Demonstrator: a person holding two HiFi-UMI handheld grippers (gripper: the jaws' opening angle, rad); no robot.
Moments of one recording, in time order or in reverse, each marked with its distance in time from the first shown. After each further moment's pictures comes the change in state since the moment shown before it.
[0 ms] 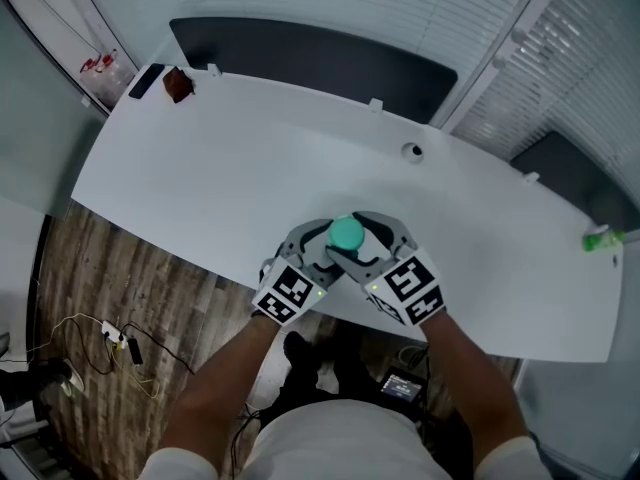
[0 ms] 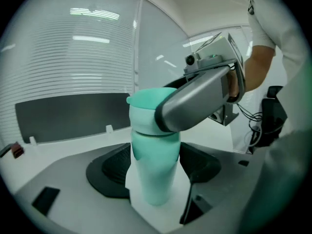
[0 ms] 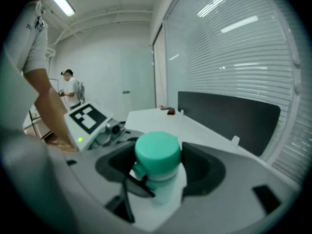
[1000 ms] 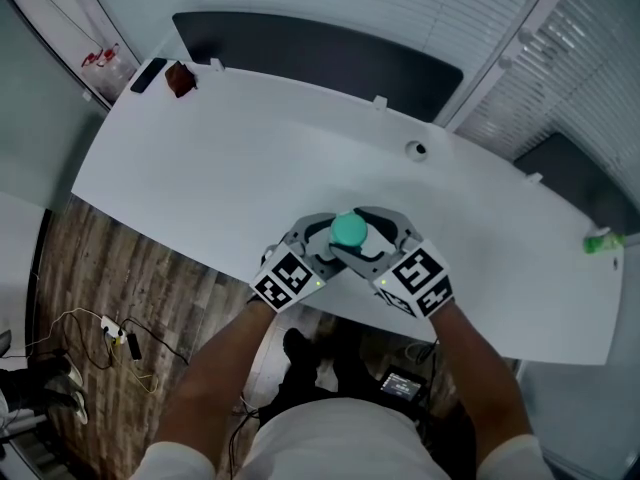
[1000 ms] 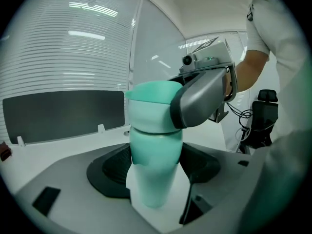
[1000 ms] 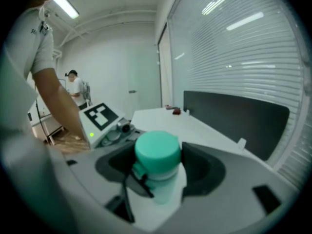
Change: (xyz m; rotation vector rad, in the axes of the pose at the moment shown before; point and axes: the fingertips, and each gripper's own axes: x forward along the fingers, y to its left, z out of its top) left arm 0.007 0.001 -0.003 0.002 -0.010 -0.108; right arm 0.003 0.001 0.002 -0.031 -0.002 0.081
